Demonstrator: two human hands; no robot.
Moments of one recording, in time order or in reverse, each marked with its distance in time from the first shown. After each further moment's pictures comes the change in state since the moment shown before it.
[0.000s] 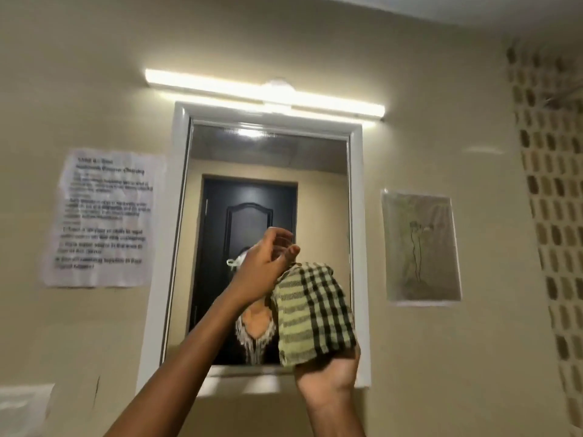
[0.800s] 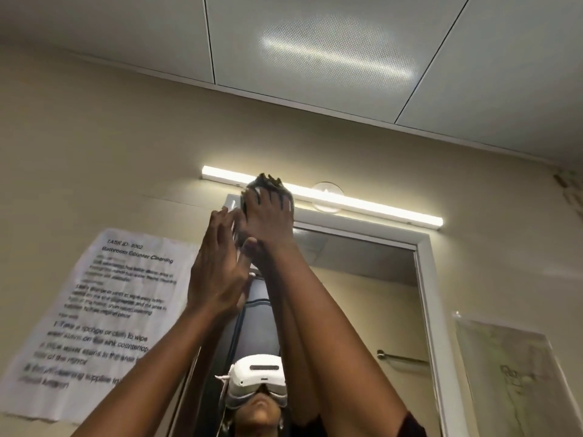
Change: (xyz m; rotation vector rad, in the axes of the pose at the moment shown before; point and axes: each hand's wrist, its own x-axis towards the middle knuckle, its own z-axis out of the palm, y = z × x) left_hand 0.135 -0.048 -0.142 0.459 0.752 0.251; right_hand 0.281 0.086 0.275 -2.175 -0.554 -1.561
